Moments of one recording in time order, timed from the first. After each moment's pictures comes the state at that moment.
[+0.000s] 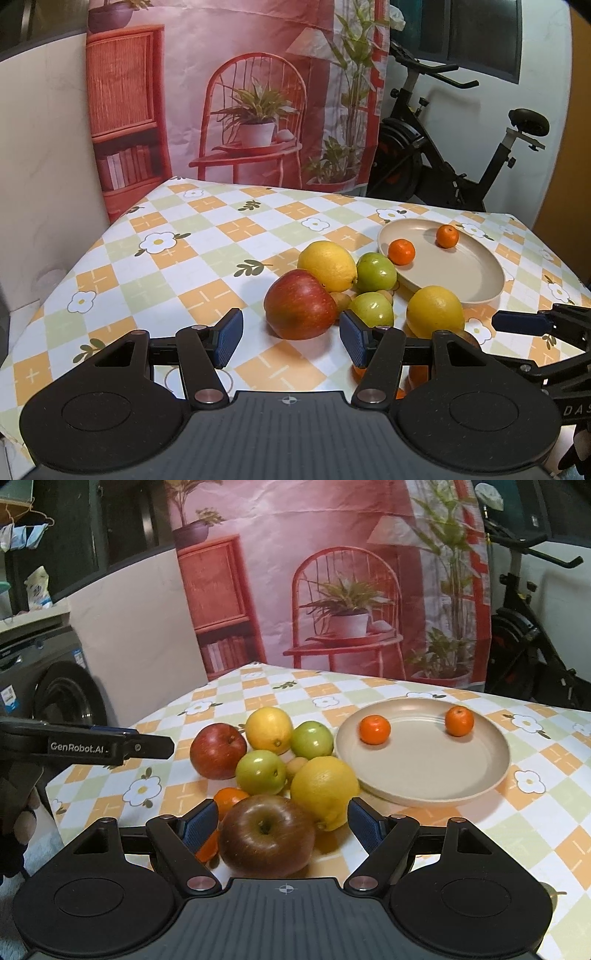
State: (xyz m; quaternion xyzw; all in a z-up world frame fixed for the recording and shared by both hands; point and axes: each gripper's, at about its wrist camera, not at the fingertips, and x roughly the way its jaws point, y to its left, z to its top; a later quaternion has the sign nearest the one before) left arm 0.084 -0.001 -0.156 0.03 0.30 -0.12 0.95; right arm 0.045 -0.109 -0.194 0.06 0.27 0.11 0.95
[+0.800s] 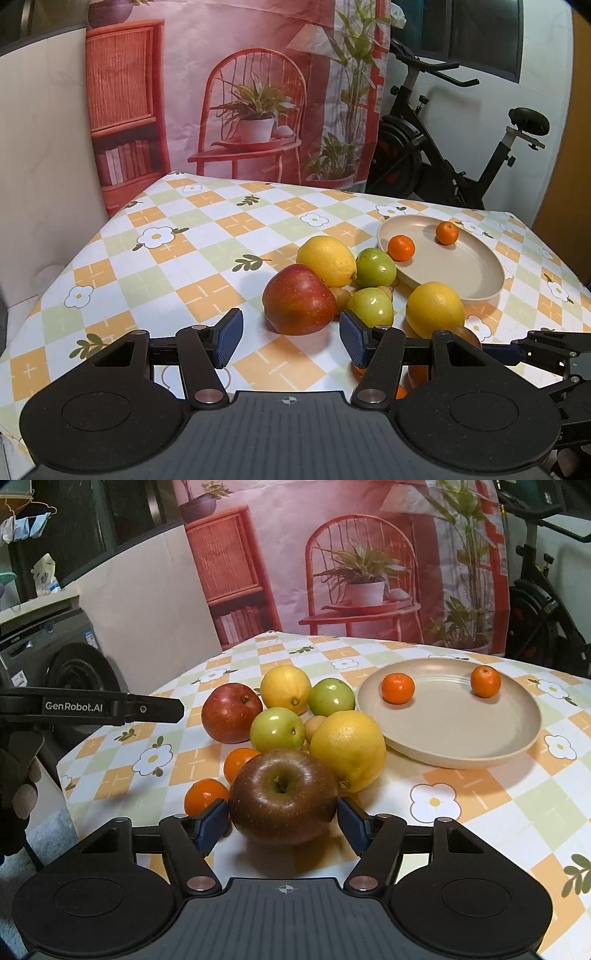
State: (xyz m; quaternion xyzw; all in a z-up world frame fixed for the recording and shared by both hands) left arm 0.083 -0.002 -0.161 0.03 0.31 -0.13 0.94; right arm 0.051 -0.106 -0.218 0.07 0.31 0.14 0.94
